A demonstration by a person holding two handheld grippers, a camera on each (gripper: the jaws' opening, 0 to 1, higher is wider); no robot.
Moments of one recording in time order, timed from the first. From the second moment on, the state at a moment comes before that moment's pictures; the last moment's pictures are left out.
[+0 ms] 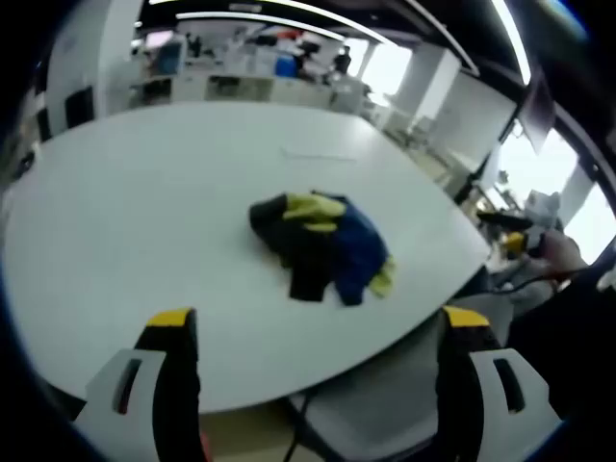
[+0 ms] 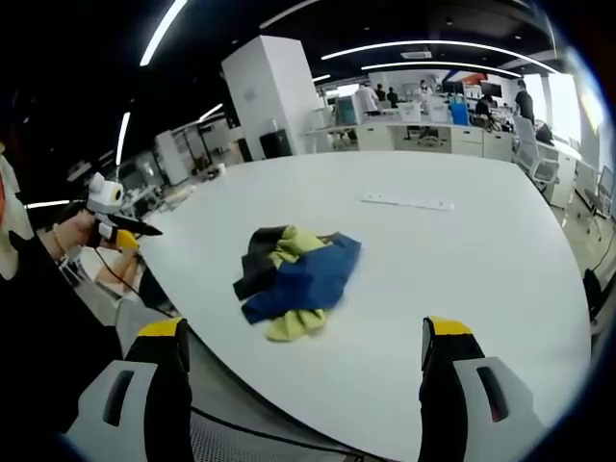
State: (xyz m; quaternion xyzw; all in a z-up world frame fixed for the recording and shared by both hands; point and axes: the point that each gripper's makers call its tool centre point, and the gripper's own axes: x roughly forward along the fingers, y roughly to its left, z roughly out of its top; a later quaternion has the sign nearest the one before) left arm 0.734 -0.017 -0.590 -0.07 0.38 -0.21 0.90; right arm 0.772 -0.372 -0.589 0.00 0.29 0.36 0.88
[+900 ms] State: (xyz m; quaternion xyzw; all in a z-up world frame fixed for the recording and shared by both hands) left arm 0.750 -0.018 -0.604 -0.08 0.40 -0.22 0.89; right arm 0.786 -0.372 -0.608 -0.01 0.32 0.37 0.87
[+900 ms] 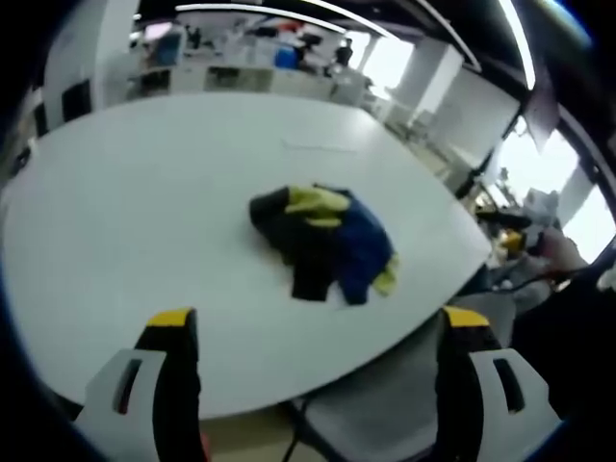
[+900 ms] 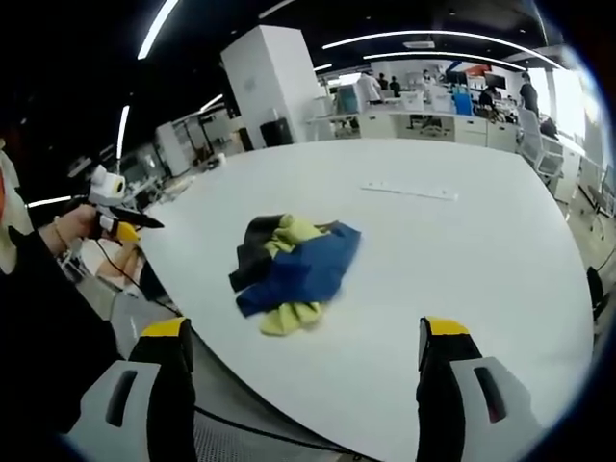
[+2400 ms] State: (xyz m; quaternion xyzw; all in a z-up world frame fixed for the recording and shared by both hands) left arm 0.837 -0.028 -0.637 -0.09 0.41 -0.27 0.86; right arm 0.876 -0.316 -0.639 0.00 0.34 0.42 0.84
